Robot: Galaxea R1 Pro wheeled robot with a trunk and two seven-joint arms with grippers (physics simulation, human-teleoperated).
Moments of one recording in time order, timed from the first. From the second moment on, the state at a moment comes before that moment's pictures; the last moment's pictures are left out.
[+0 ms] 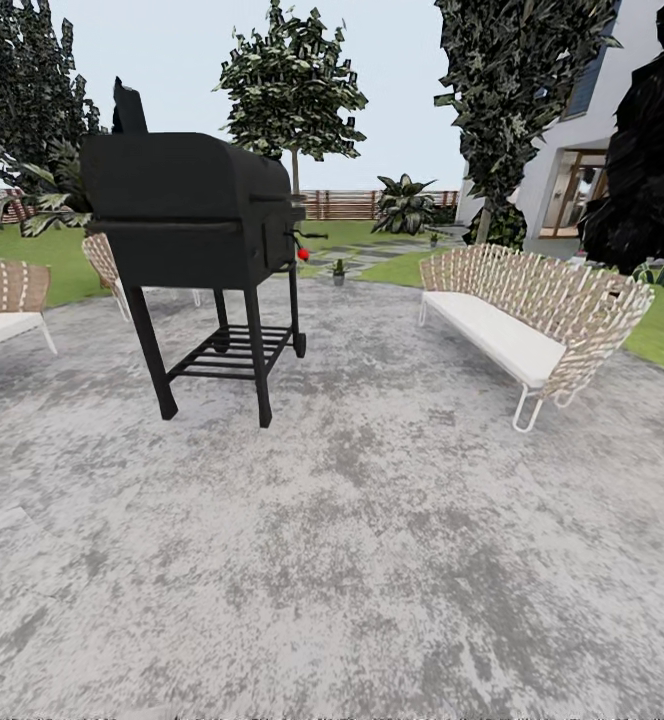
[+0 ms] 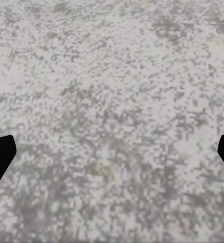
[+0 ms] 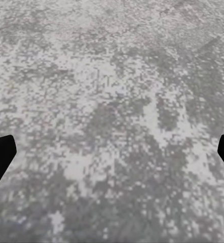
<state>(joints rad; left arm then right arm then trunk) -0.23 0.08 0.12 -0.30 0.00 -0.36 0.06 -0.07 -0.02 -0.04 -0.53 0.12 -0.41 -0.03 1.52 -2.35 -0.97</state>
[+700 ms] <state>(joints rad) -0.23 0.08 0.12 -0.30 0.00 -0.36 0.05 -0.07 -0.01 -0.05 -0.54 0.11 -0.41 -0.03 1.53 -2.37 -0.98</state>
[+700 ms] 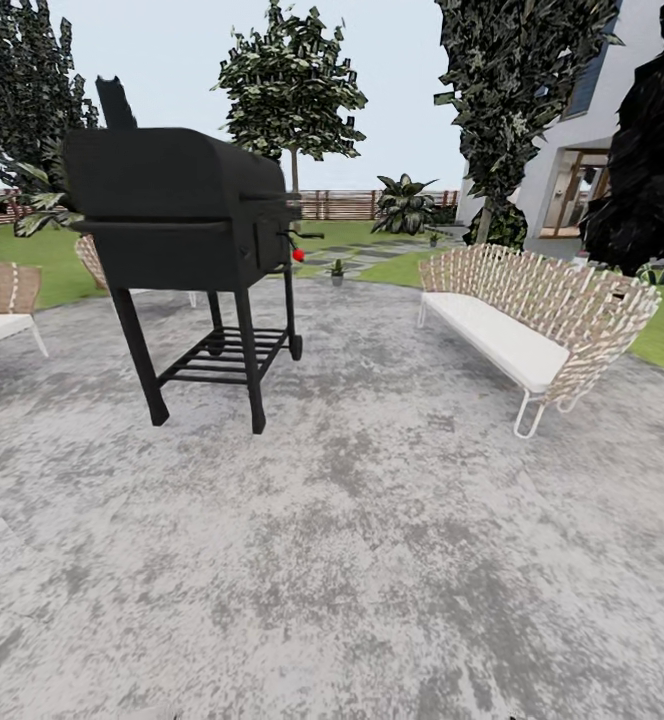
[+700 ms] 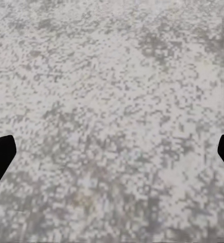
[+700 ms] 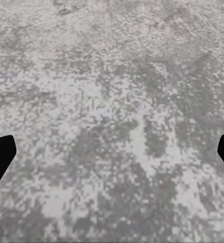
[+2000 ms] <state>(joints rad) -0.23 0.08 0.12 -0.30 0.00 -0.36 0.05 -0.07 -0.02 -0.05 -0.53 0.12 -0.41 -0.03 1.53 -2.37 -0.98</state>
